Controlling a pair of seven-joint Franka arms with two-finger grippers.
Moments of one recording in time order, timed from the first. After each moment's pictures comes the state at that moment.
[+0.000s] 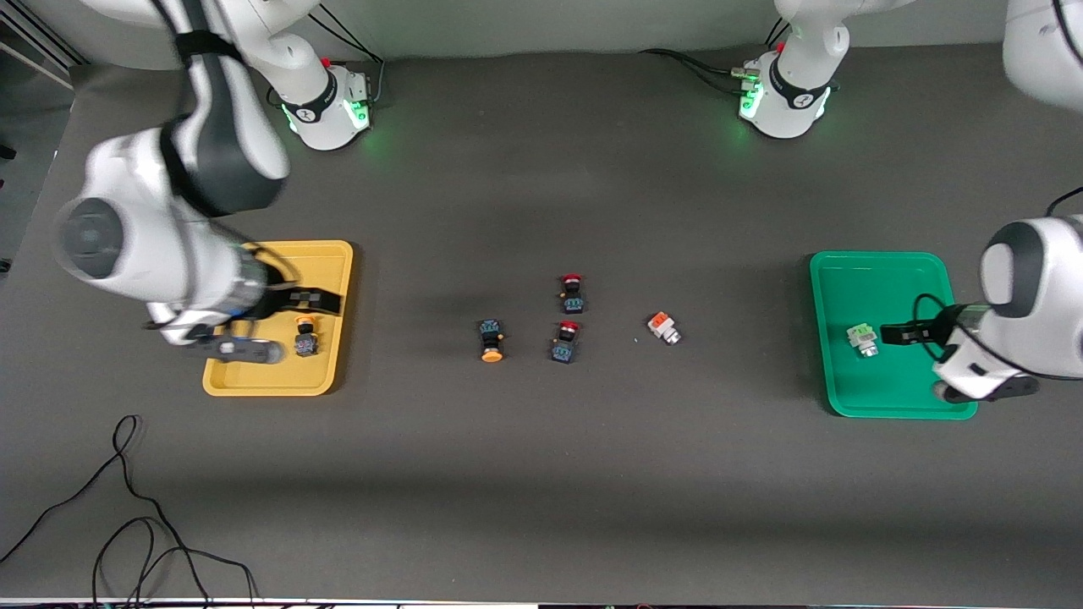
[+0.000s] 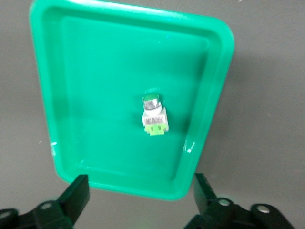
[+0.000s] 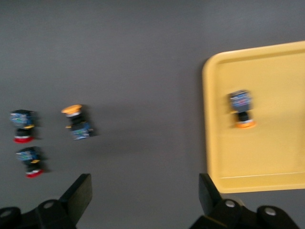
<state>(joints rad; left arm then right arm) 0.14 0.42 -0.06 -1.63 0.10 1.72 -0.08 0.65 0.28 -0.40 -1.67 0.24 1.79 0.36</state>
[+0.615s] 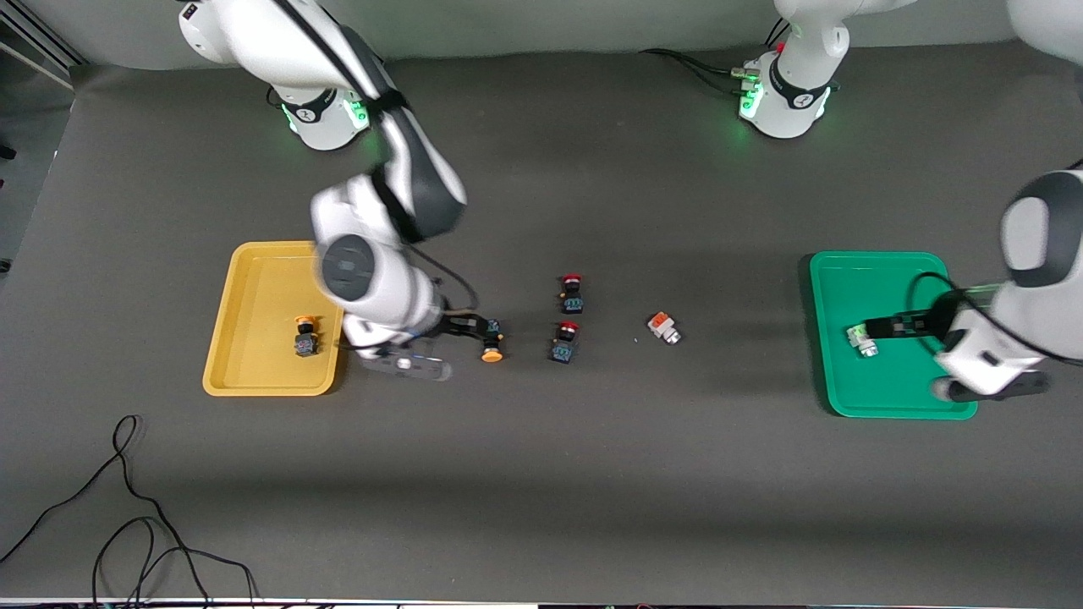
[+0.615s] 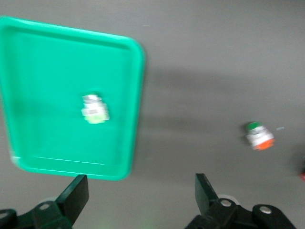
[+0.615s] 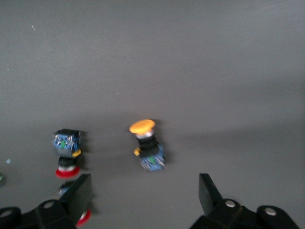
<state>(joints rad) 0.07 0.37 -0.16 -1.53 -0.04 1.66 -0.25 0.86 0.61 -0.39 -1.57 0.39 2.09 0.52</state>
